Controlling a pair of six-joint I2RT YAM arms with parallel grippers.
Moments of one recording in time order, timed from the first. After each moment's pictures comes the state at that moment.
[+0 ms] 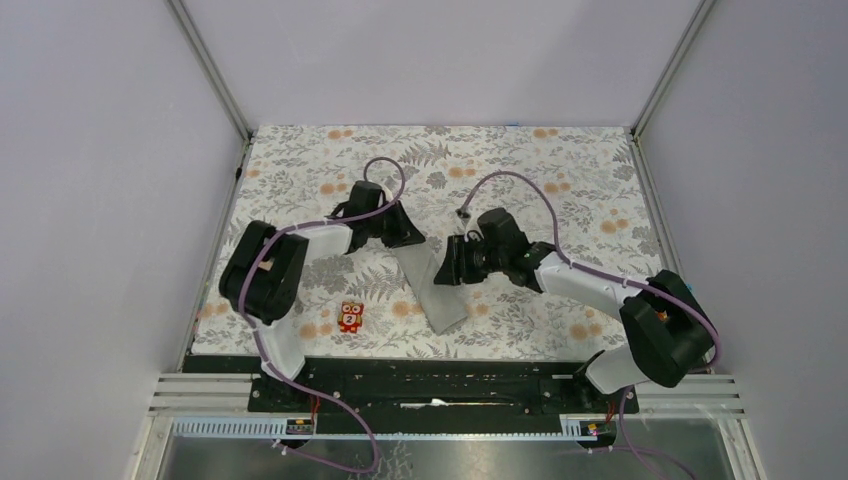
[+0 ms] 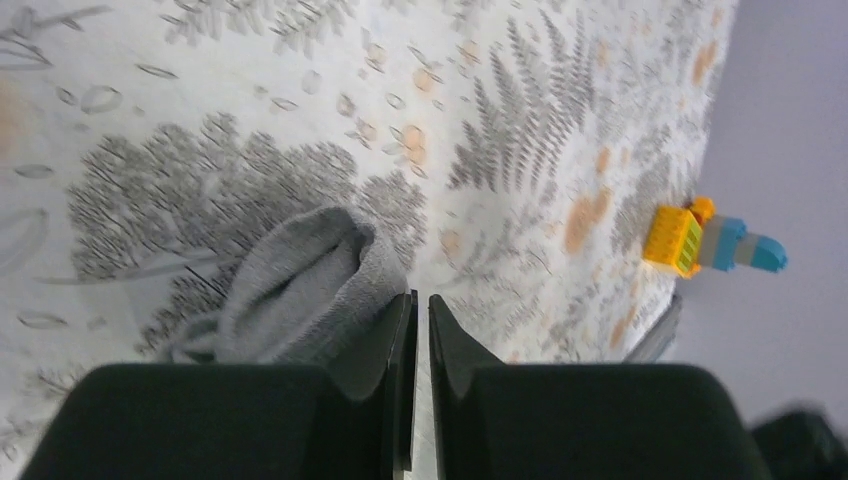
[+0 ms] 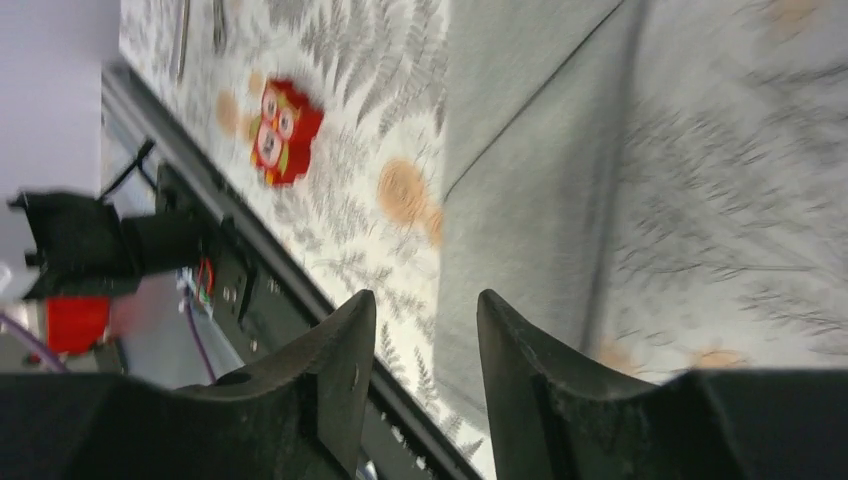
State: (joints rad) left arm -0.40 1.78 0.95 0.12 0.49 -0.77; right arm 0.65 1.47 0.81 -0.08 -0.39 0.57
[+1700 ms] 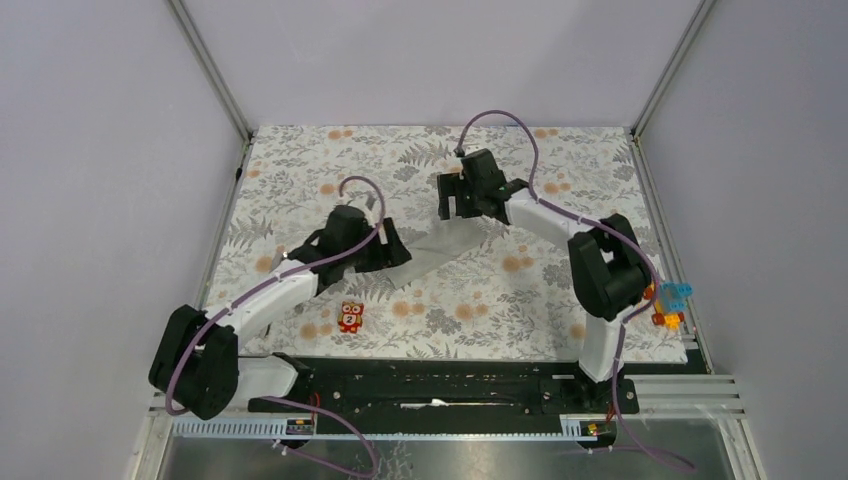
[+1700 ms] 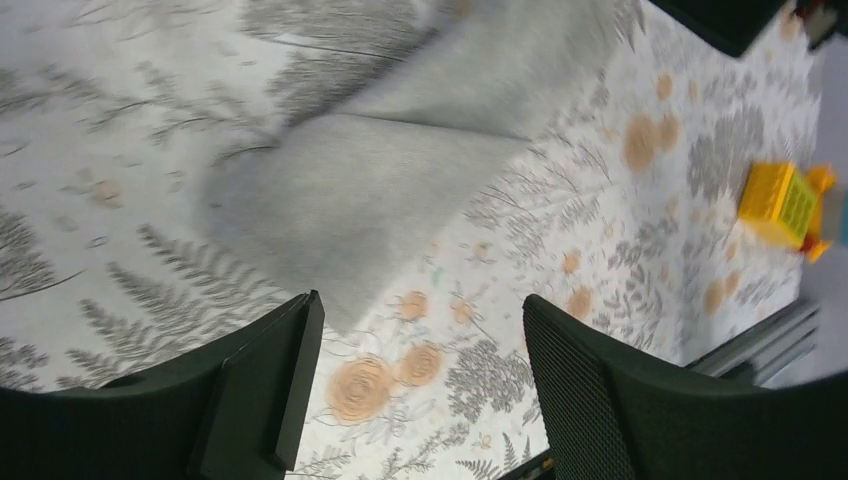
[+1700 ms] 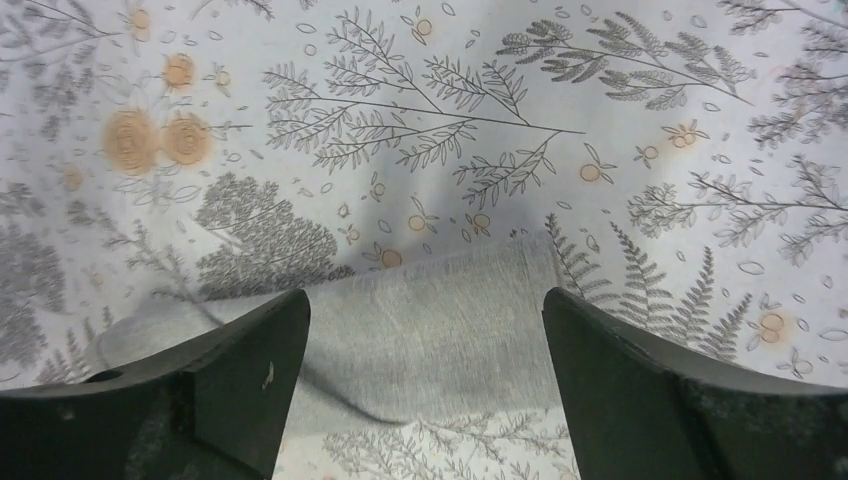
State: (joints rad) left arm -0.43 1.25 0.67 -0.12 0.20 -0.69; right arm 0.55 1.95 1.43 -0.31 0.01 0.32
